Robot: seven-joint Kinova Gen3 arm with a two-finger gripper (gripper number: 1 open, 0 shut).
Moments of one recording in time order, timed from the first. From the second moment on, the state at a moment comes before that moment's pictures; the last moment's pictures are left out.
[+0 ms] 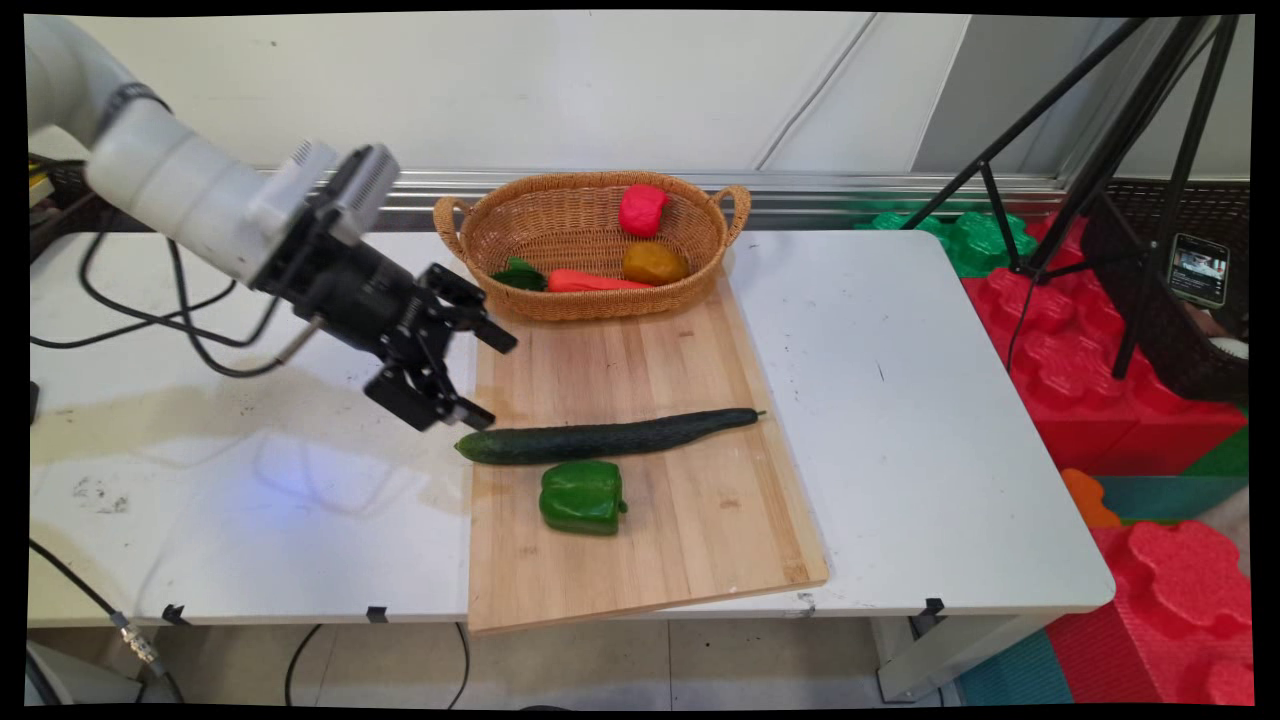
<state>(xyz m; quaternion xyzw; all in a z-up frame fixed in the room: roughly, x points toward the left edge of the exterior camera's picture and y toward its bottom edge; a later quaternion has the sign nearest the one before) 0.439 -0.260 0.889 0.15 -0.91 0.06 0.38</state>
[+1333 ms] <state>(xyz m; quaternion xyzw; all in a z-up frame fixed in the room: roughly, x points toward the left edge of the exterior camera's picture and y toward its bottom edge) 0.502 -0.306 0.933 0.21 -0.89 0.14 0.38</state>
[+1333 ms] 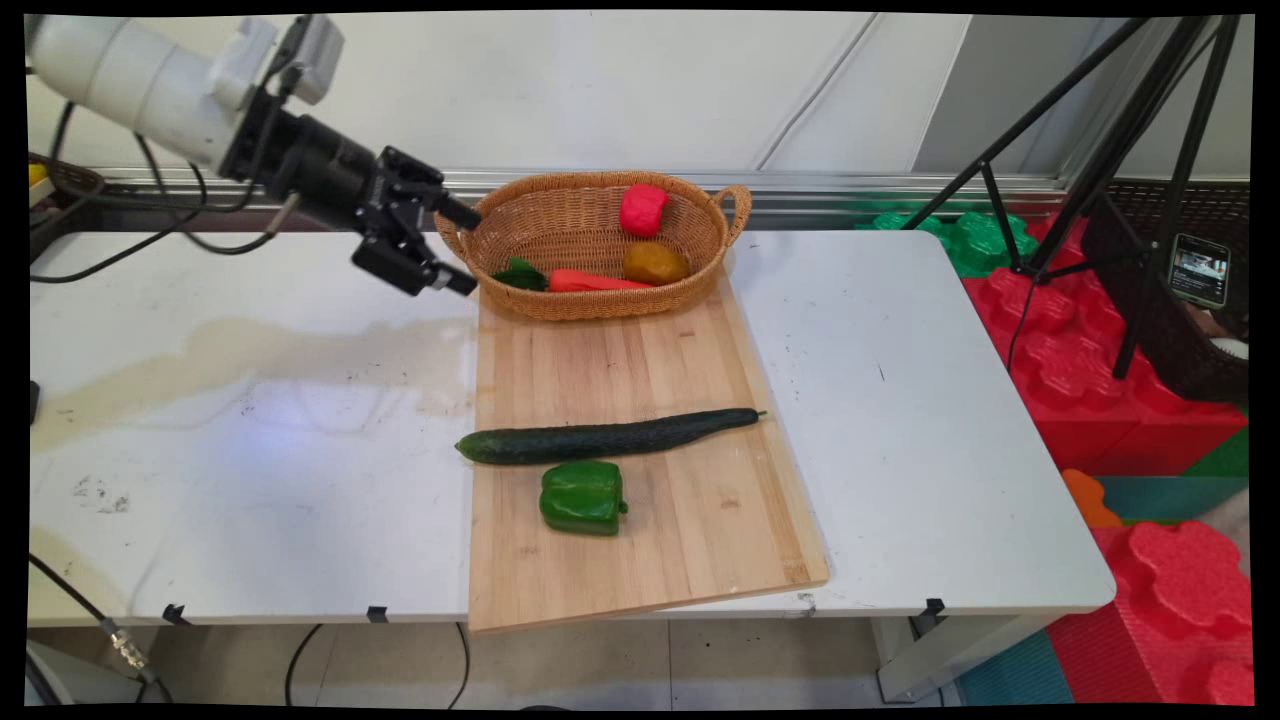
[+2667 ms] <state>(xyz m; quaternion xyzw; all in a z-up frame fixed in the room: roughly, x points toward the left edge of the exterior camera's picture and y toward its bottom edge) 0.436 -0.499 0.854 0.19 -0.91 0.20 0.32</state>
